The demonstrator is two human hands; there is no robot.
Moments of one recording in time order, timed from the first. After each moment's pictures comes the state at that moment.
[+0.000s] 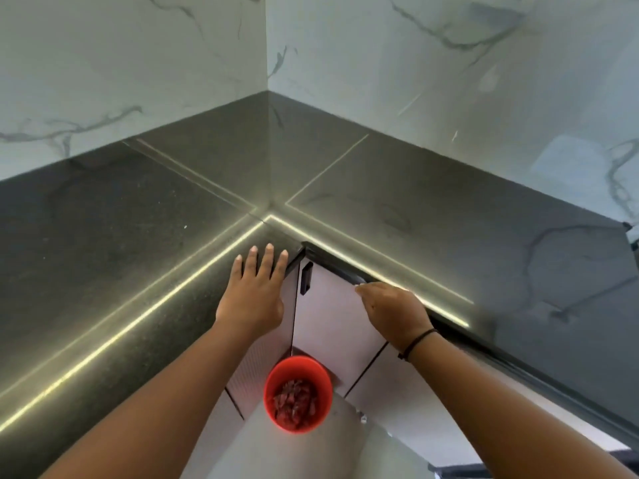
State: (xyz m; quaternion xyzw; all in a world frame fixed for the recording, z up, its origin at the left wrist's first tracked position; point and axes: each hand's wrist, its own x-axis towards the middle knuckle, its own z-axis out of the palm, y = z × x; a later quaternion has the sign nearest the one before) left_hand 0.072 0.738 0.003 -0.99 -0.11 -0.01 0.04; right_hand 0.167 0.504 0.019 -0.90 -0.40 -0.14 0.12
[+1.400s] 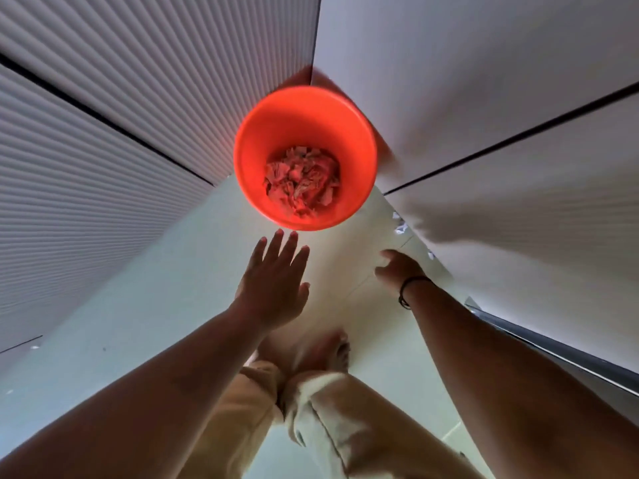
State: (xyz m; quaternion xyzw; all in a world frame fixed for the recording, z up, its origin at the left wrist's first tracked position) left_hand -0.047 0.569 -0.537 -0.95 -0.14 0.24 -0.14; right_hand 0.125 0.394 -0.592 -0.87 -0.08 0.49 0.01
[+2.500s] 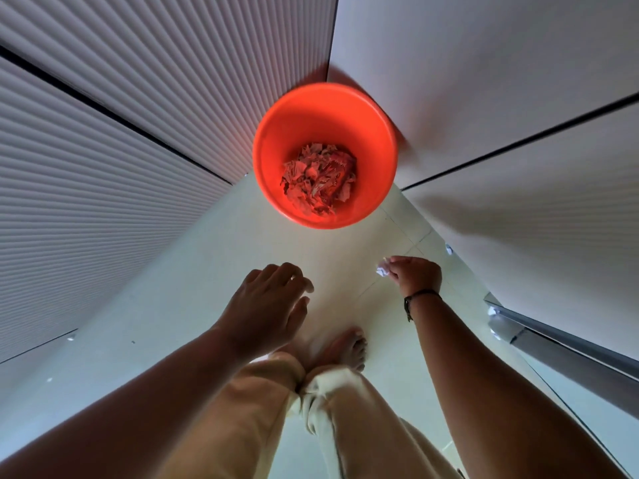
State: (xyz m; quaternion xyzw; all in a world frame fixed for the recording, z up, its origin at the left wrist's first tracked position) left_hand -0.086 0.590 -0.483 -0.95 -0.11 0.13 -0.27; right_hand 0.094 0.402 -0.576 -0.88 0.09 0.40 0.23
